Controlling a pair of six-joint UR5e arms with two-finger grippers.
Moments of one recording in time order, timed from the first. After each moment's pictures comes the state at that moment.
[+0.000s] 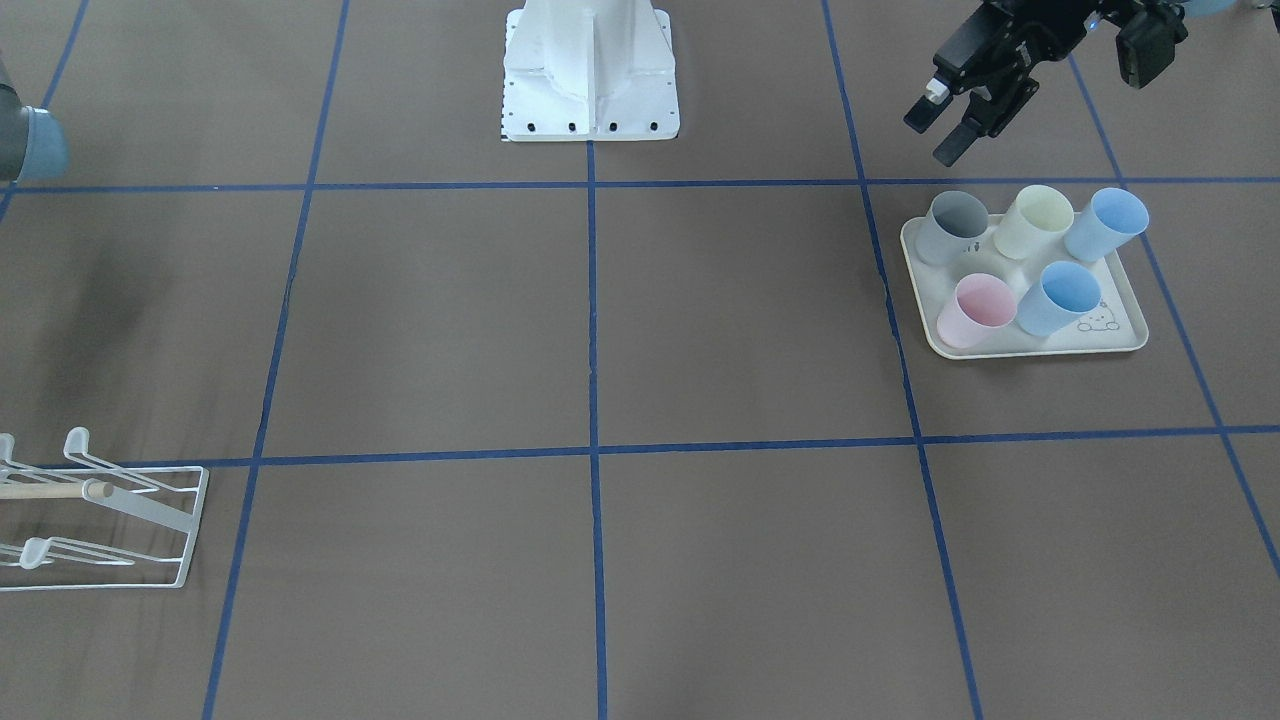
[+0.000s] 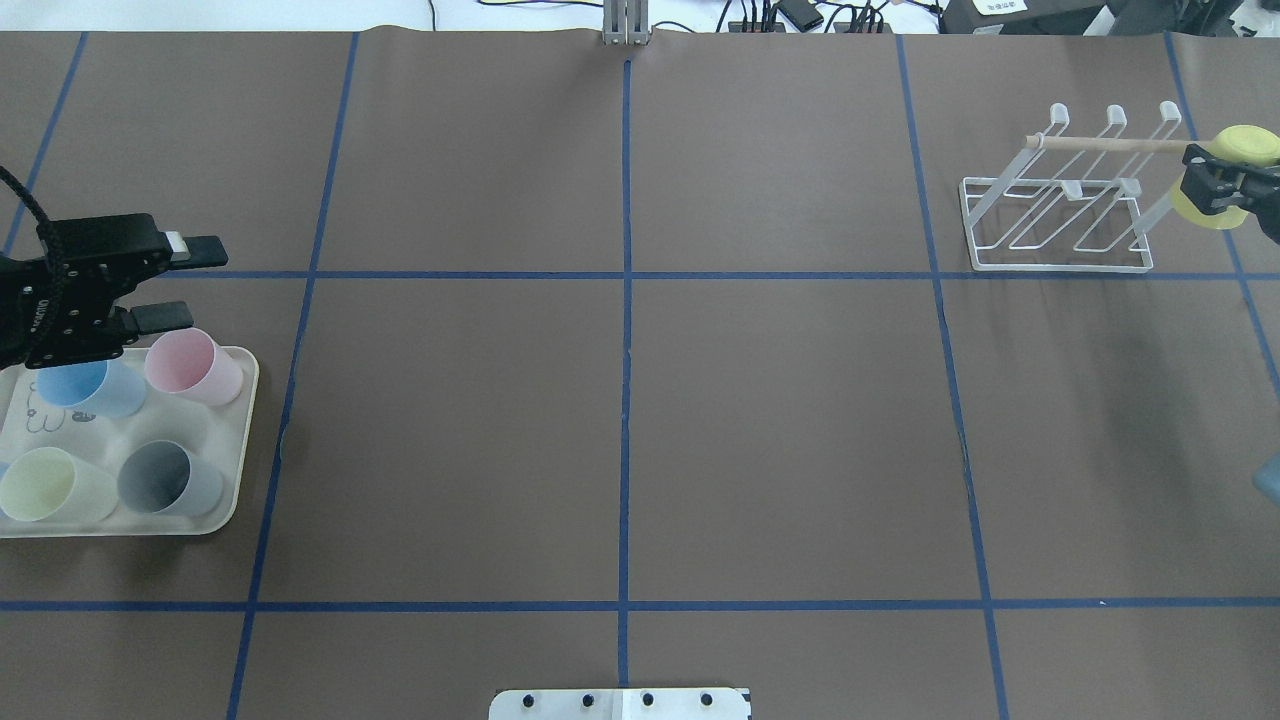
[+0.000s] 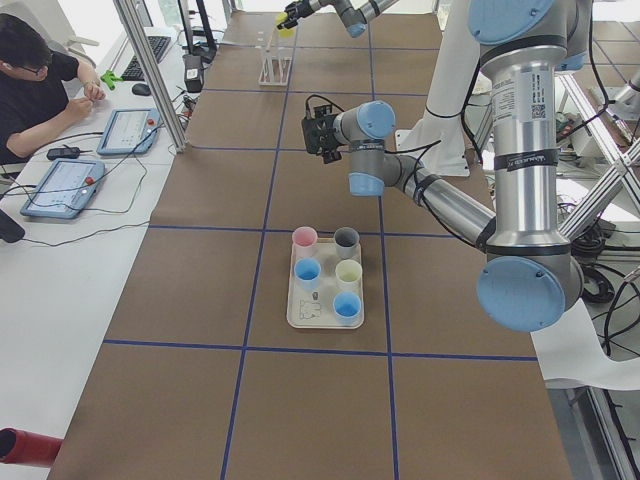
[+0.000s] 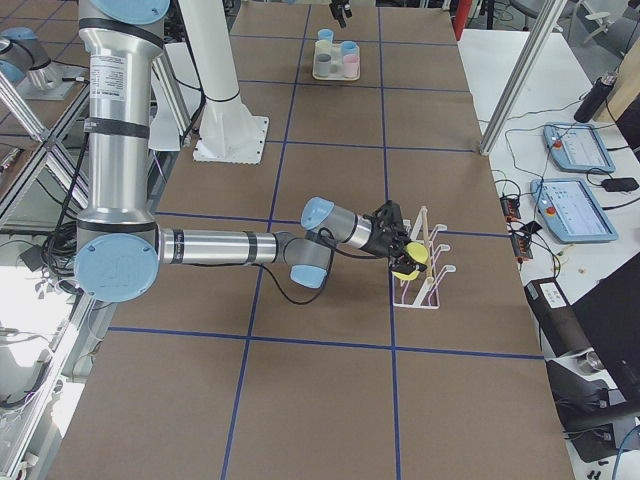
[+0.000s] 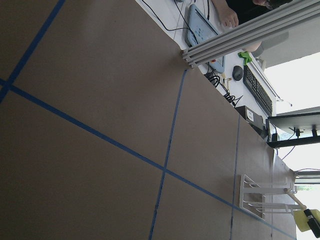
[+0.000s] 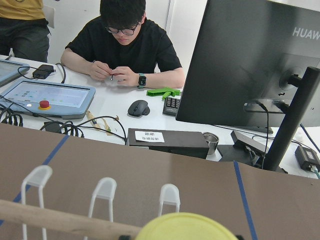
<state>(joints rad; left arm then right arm) -0.81 -1.46 -2.19 -2.61 -1.88 -1.77 1.00 -1.64 1.54 -0.29 1.35 0.74</state>
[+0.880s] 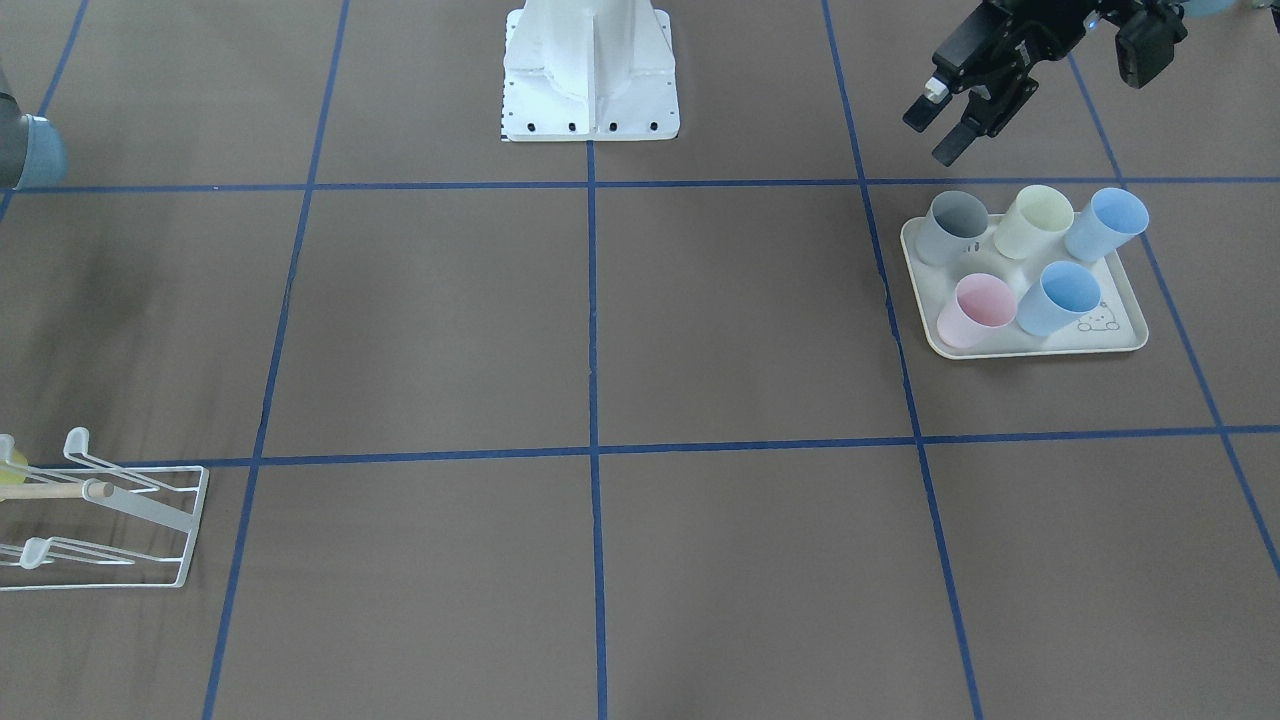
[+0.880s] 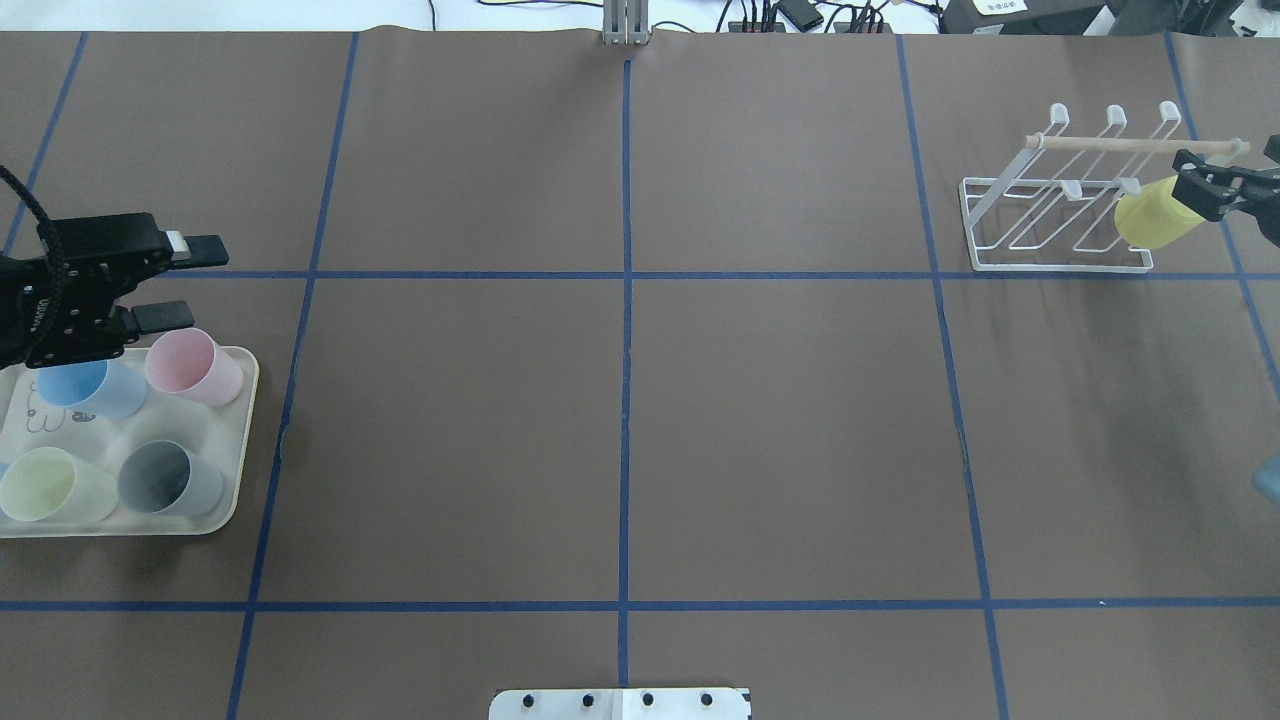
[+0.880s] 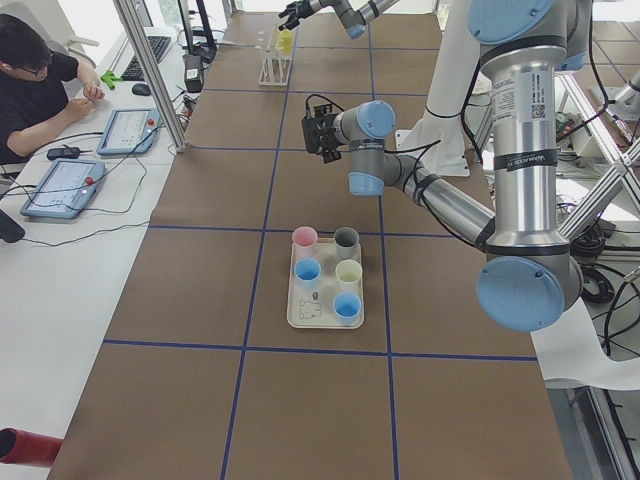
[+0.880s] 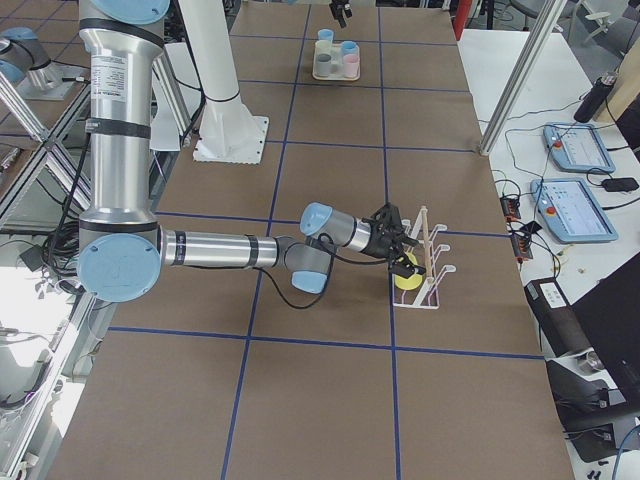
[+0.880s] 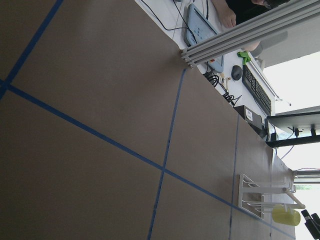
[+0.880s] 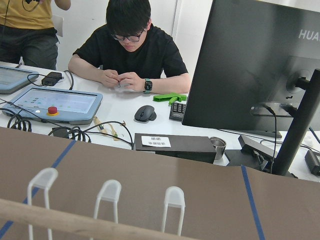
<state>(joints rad) -0.81 -1.45 -2.19 -2.61 -1.88 -1.76 1.00 -1.64 1.51 -0.21 1.36 0.74</state>
